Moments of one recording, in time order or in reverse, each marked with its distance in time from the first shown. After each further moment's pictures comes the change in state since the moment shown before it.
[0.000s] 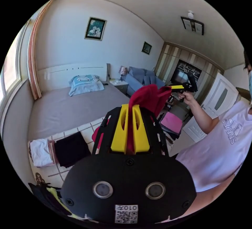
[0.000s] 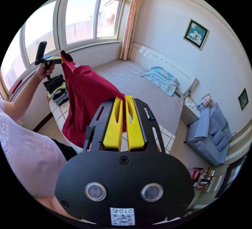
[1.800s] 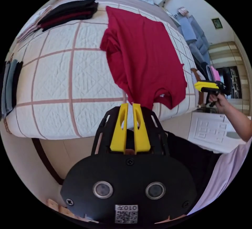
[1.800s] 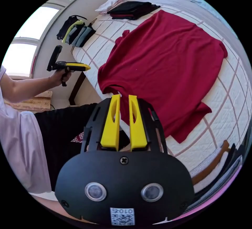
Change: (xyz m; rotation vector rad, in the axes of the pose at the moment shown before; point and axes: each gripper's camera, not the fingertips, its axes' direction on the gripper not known) left arm -0.066 0.497 0.368 -0.689 -0.151 -0.785; right arm -0.323 -0.180 0.435 -0.625 -0.620 0.001
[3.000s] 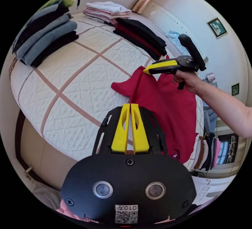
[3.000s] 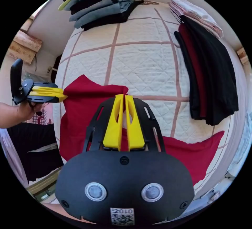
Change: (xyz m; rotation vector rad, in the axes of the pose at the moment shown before) left arm -0.186 0.023 0.089 0.353 0.045 -0.448; right arm -0.236 -0.516 0.115 -0.191 0.227 -0.591
